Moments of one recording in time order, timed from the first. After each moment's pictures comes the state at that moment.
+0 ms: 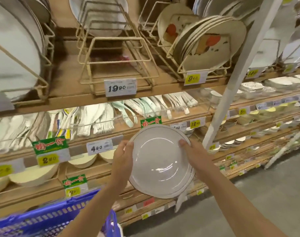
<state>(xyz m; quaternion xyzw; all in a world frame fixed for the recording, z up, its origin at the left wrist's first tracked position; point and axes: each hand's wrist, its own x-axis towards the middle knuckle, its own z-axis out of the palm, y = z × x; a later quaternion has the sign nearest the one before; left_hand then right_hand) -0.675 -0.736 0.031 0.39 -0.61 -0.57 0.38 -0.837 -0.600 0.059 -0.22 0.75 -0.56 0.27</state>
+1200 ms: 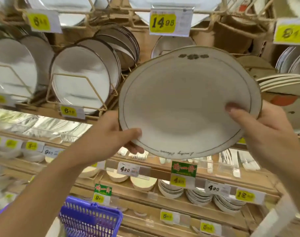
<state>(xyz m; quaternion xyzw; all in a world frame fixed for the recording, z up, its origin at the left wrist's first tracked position) -0.620 -0.708 0.246 0.34 -0.75 -0.40 0.41 -0.888 -0.635 0.274 -0.71 0.42 -0.56 0.08</state>
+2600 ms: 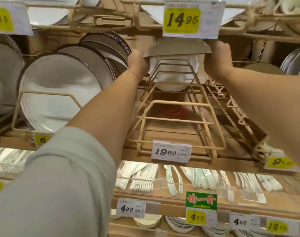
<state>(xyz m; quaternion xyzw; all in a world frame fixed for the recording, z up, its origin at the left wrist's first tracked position) -0.726 -1.034 0.357 0.41 -0.66 -0.28 0.57 -0.932 -0.923 0.372 -0.58 0.64 -0.42 -0.29</state>
